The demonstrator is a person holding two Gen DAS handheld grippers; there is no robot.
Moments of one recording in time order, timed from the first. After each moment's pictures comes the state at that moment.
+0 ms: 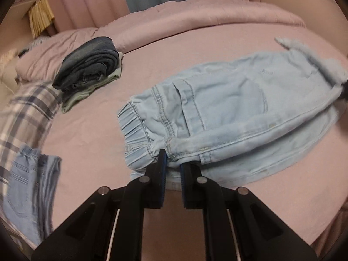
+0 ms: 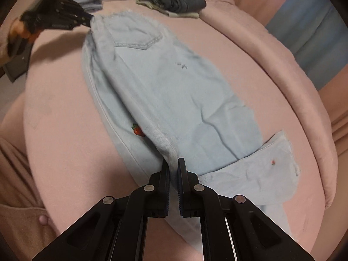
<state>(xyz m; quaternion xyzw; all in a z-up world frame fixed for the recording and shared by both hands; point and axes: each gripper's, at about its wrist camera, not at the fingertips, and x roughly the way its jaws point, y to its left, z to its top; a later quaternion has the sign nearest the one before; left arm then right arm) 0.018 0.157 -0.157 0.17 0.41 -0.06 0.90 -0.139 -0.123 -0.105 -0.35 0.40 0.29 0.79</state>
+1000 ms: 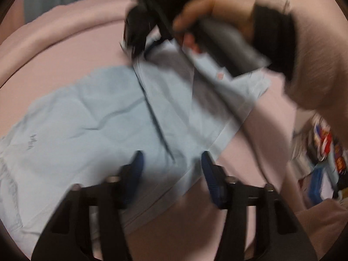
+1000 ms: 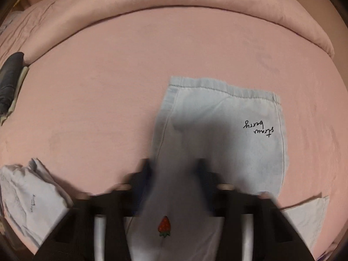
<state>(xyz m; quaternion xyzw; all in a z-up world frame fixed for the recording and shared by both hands) 0.030 -0.118 -0.159 0.11 0.45 -0.36 0.81 0.092 -0.234 -0.110 0.03 0.58 0.01 0.81</state>
